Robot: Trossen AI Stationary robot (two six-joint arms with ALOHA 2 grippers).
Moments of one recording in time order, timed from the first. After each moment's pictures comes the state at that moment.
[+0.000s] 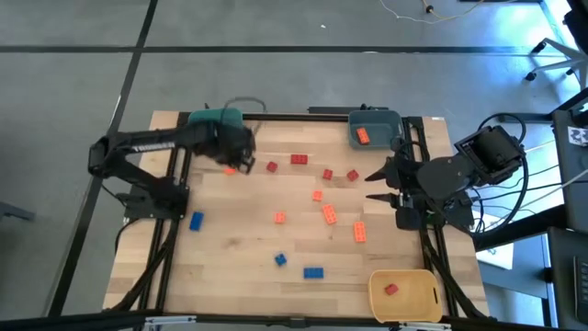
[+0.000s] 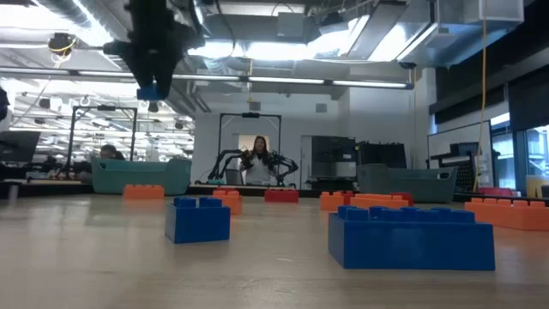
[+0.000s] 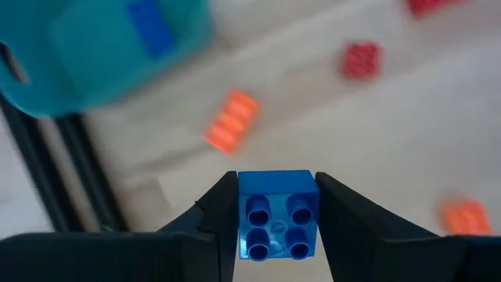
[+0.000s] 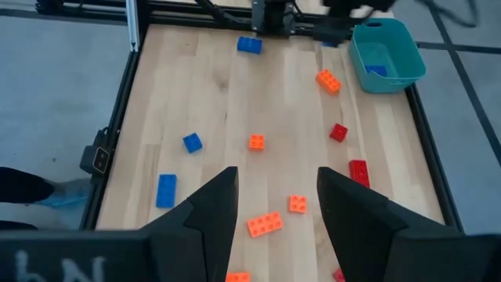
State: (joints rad) left arm 0.25 1.36 1.28 -1.26 -0.30 -0.92; right arm 0.48 1.58 2.33 -1.57 0.39 0.28
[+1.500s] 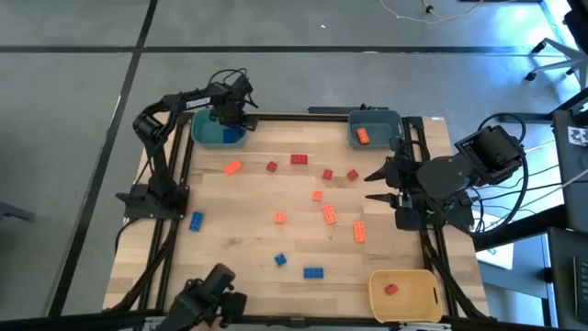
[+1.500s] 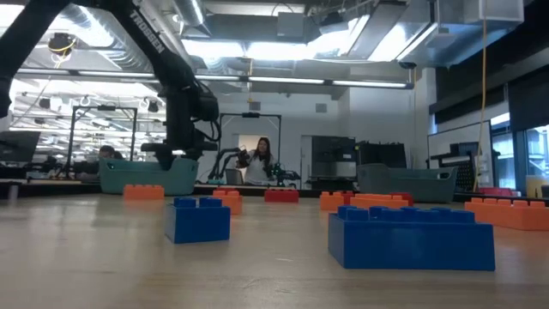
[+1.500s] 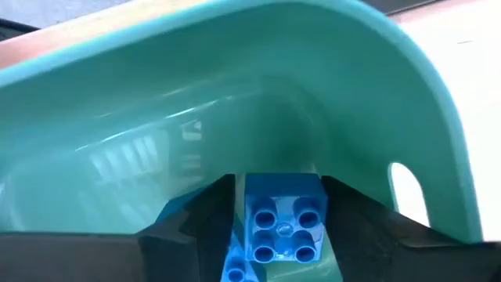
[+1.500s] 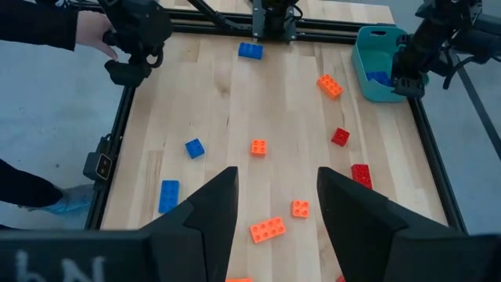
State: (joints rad) left arm 0.96 1.89 1.28 -0.74 -0.03 -0.36; right arm 0.48 1.58 2.33 -1.55 0.39 0.29
